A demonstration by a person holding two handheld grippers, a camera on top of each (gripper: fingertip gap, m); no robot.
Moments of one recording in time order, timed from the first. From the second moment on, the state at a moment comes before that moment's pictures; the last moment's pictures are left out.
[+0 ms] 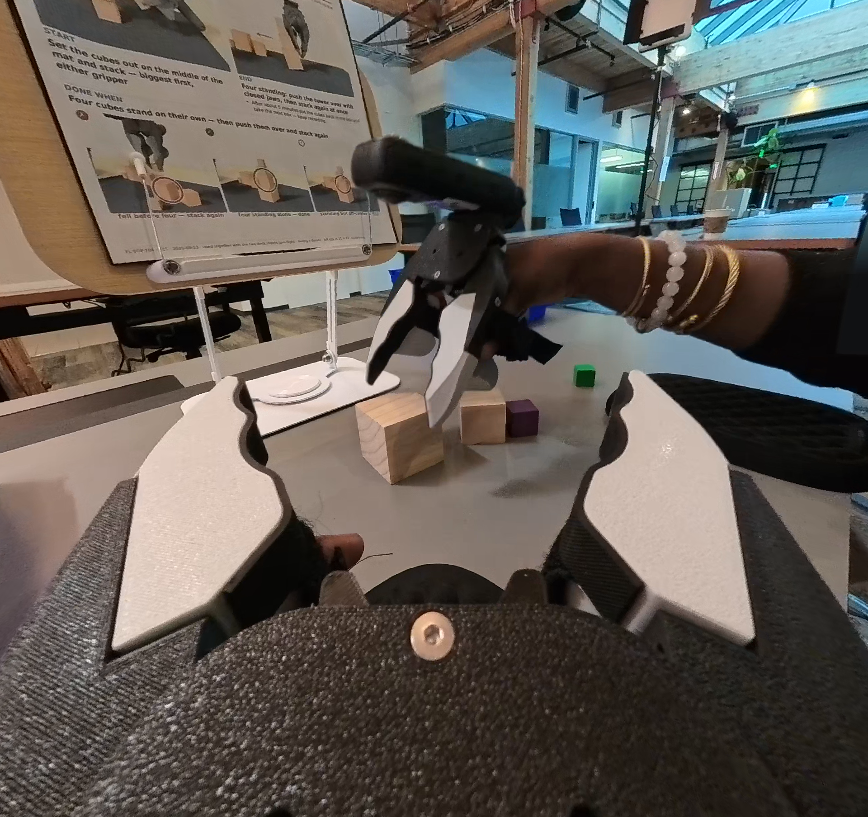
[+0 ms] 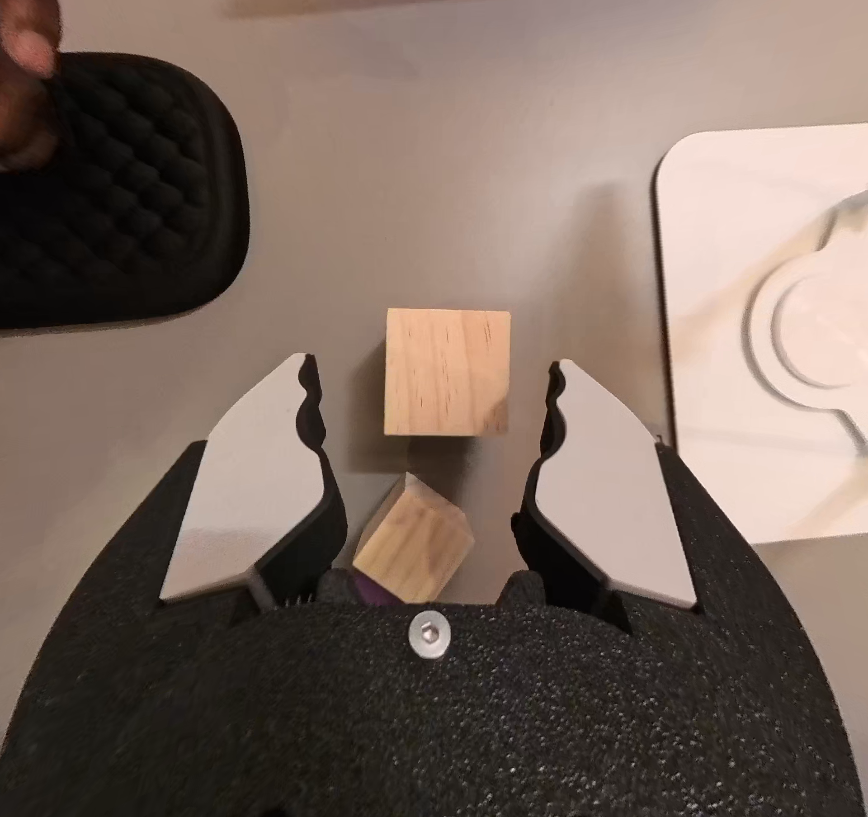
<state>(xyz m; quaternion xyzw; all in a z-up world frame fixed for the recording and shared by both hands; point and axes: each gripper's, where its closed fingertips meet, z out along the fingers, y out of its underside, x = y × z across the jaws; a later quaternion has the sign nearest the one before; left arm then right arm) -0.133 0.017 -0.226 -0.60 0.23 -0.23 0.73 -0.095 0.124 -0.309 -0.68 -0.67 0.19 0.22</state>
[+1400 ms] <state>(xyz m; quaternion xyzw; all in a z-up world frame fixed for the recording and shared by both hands) -0.132 0.017 -0.227 -0.60 0.23 -0.25 0.73 -0.081 0.086 -0.295 -0.65 -0.72 0.17 0.20</state>
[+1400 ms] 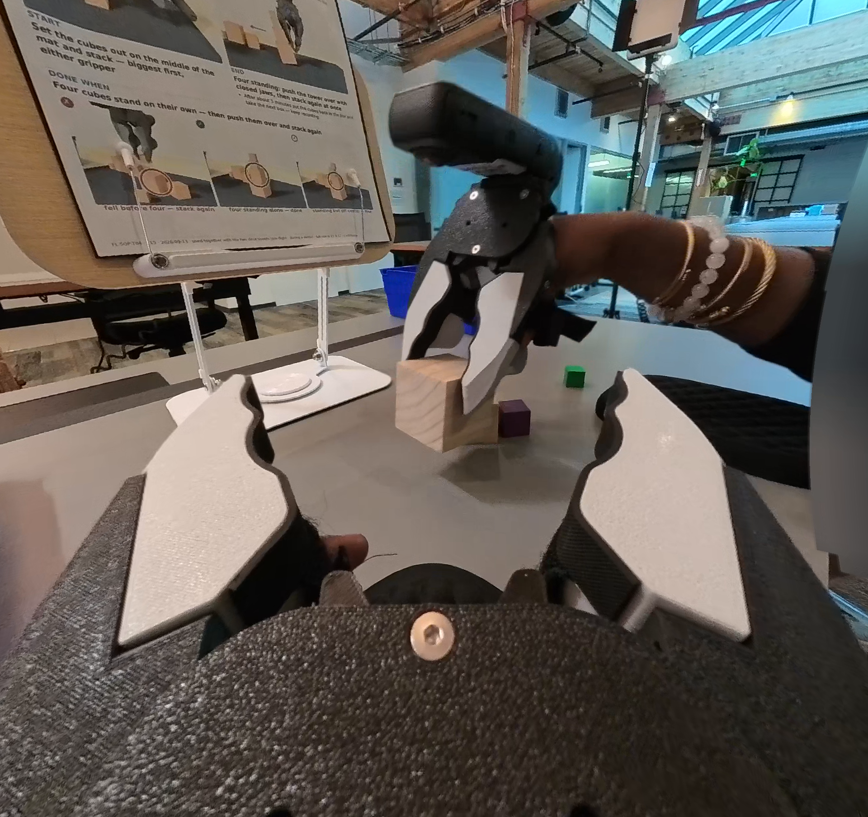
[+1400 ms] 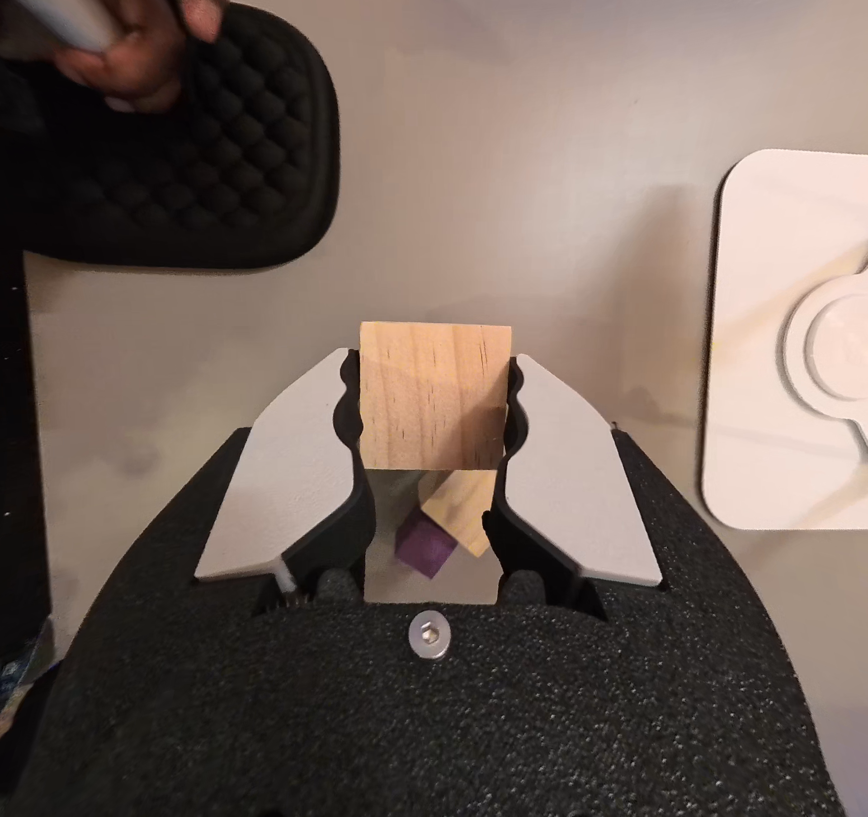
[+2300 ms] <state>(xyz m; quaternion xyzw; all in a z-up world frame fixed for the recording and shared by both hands) -0.101 -0.011 -0.238 -0.57 0.37 -0.32 0.67 -0.033 -0.013 -0.320 -0.62 -0.74 0.19 0.16</state>
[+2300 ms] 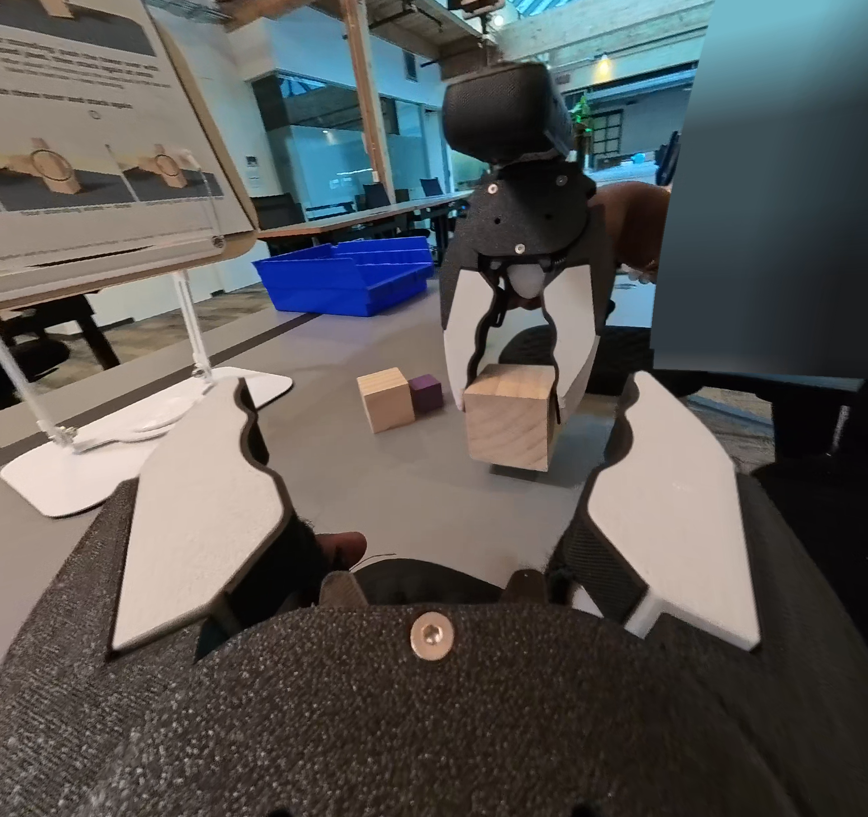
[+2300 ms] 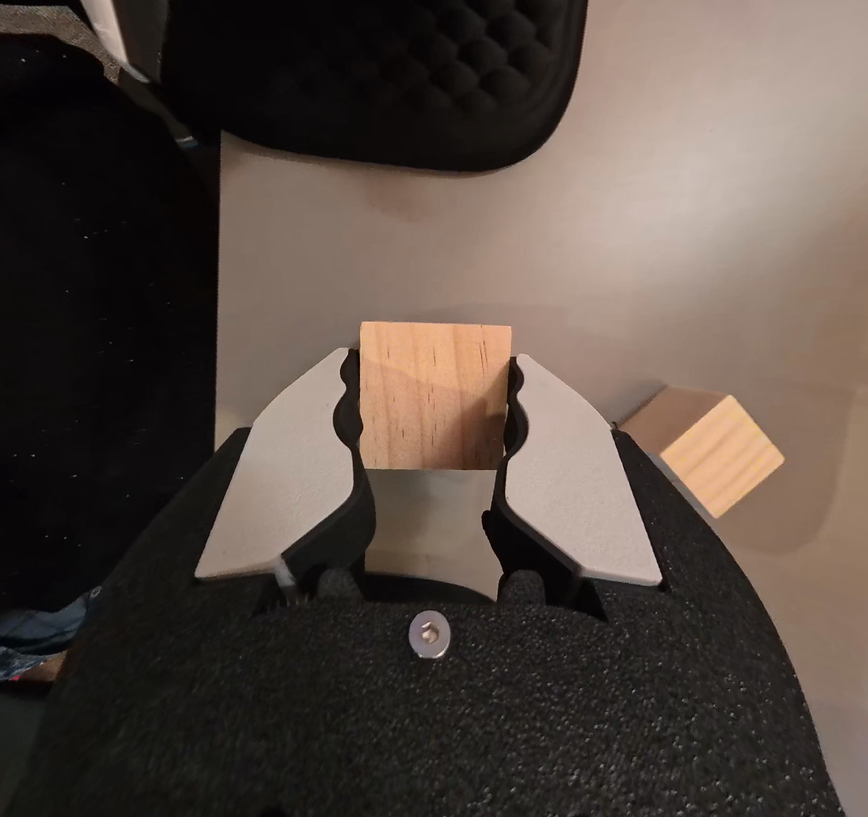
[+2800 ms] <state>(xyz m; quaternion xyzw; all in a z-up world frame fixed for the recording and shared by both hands) -0.084 -0.035 -0.249 -0.53 0.46 -0.36 0.61 -0.032 -0.026 -0.325 -0.63 -0.73 0.19 0.17</state>
